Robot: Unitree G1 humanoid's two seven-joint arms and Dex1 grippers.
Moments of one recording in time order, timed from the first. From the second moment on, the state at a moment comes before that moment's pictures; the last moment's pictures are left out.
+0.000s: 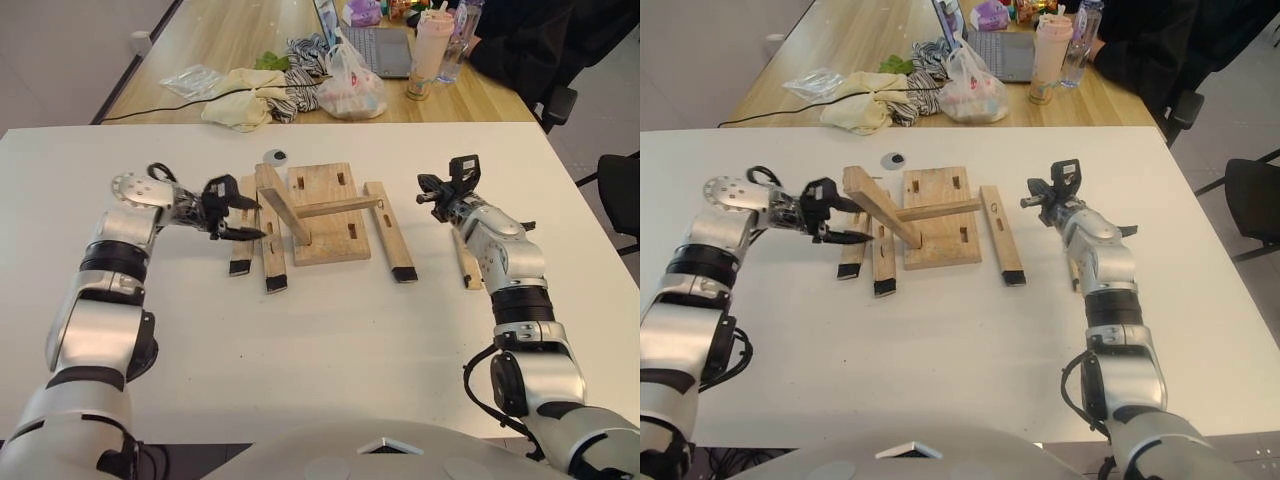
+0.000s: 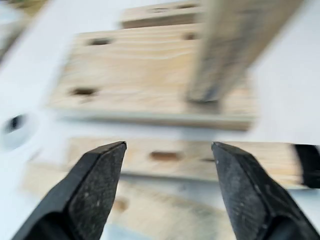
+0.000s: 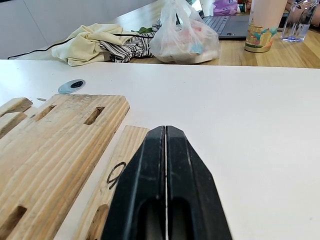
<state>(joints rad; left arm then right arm) -0.68 0.65 -0.13 0.76 -0.02 -0.04 -1.15 -0.50 -0.28 -0.09 0.39 0.27 0.36 0.37</state>
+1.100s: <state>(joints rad) -0.32 0.31 0.05 0.06 -0.20 0.92 -0.33 -0.40 -0.24 -0.13 0.36 0.23 0.33 0.20</state>
